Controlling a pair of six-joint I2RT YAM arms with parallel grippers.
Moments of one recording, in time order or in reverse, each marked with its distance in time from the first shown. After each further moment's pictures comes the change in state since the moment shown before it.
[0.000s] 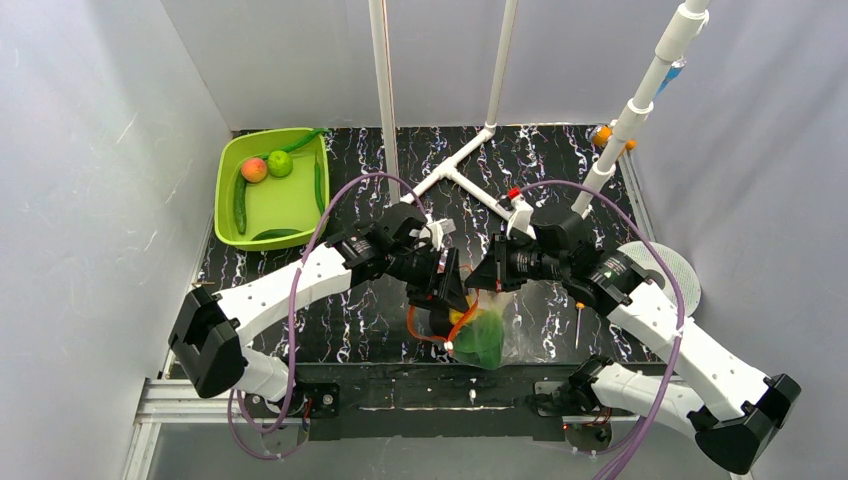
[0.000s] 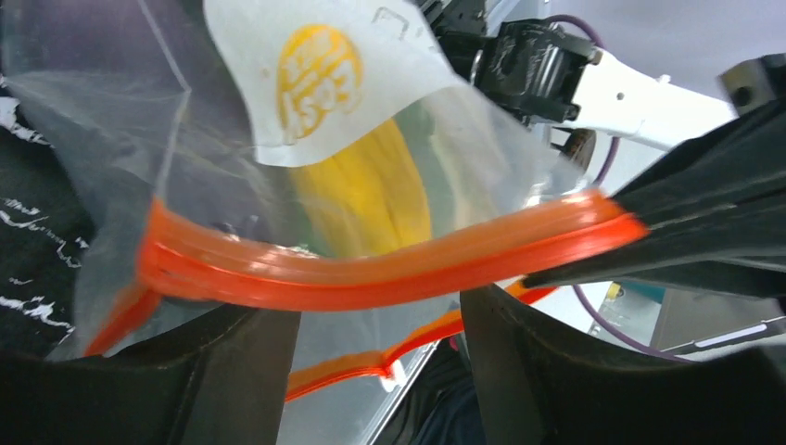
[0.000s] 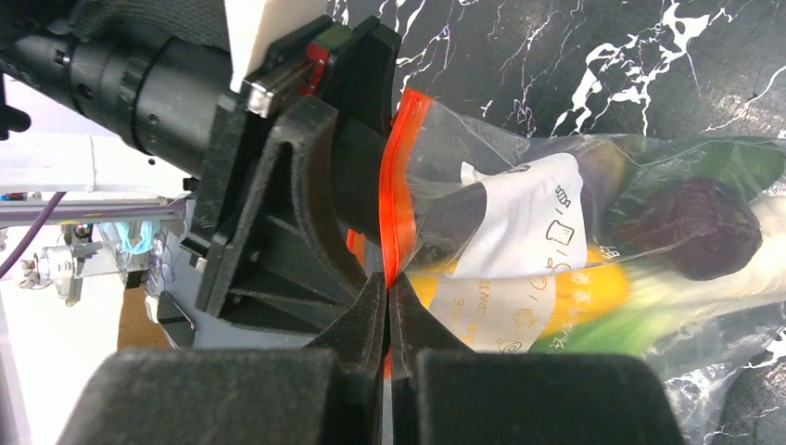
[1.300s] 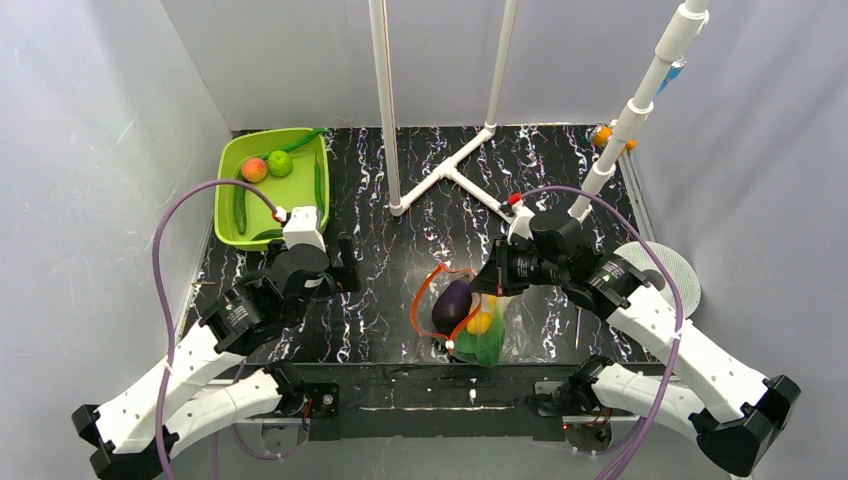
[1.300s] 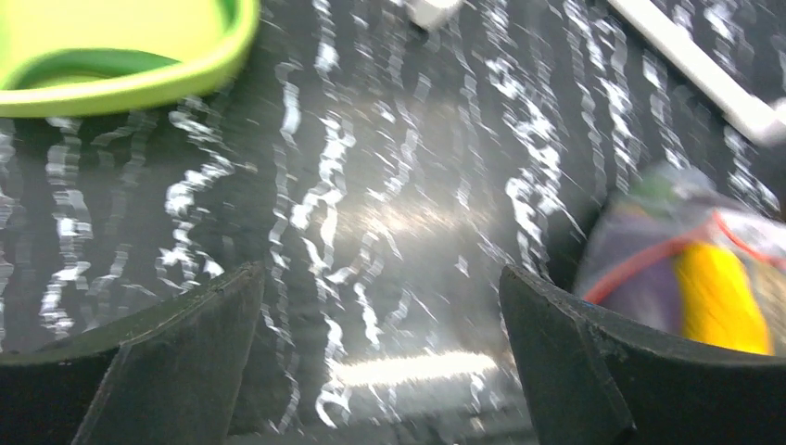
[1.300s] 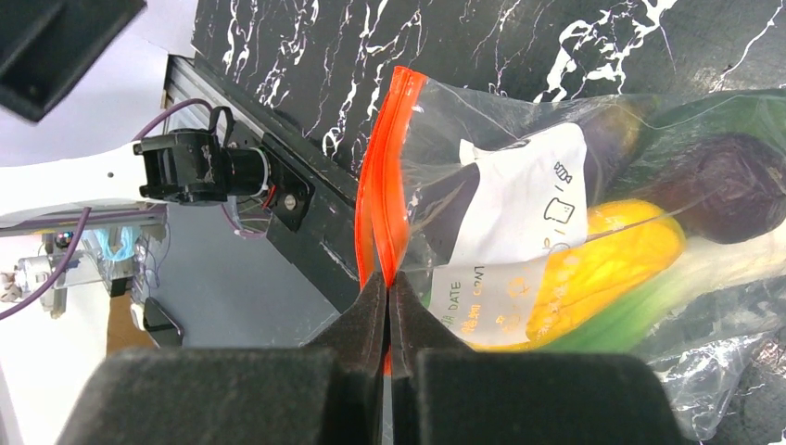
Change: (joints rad) left arm -0.002 -0.672 -0.140 -0.302 -1.118 0.175; right arm 0.001 -0.020 -0.044 -0.009 0.040 0.005
